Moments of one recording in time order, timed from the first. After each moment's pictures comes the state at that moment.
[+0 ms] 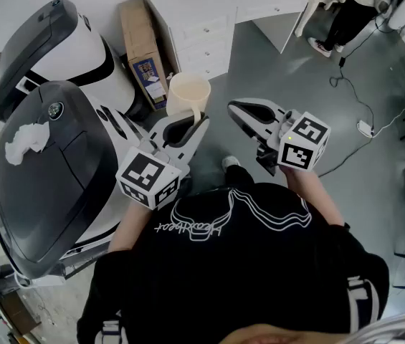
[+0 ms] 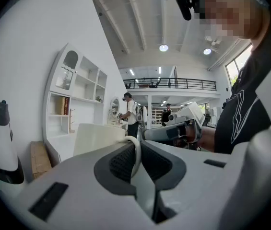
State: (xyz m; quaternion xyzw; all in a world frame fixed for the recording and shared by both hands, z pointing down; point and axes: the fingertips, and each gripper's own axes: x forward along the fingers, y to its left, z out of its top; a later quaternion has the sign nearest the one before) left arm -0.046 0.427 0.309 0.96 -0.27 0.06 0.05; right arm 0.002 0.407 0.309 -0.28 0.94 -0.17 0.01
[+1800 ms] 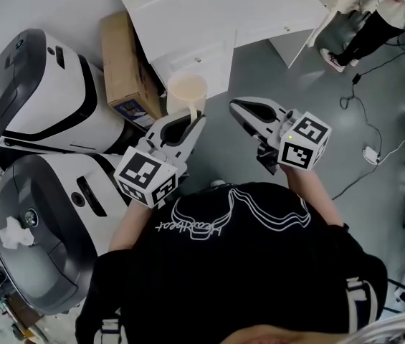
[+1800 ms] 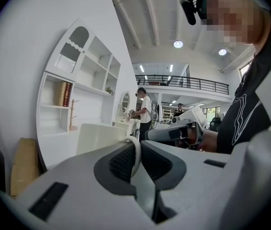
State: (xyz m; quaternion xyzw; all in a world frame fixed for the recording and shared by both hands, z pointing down) left arm 0.051 0.160 0.339 0.94 -0.31 0.07 0.09; right arm 0.109 0.139 0.341 -0.27 0.94 -0.20 0.02
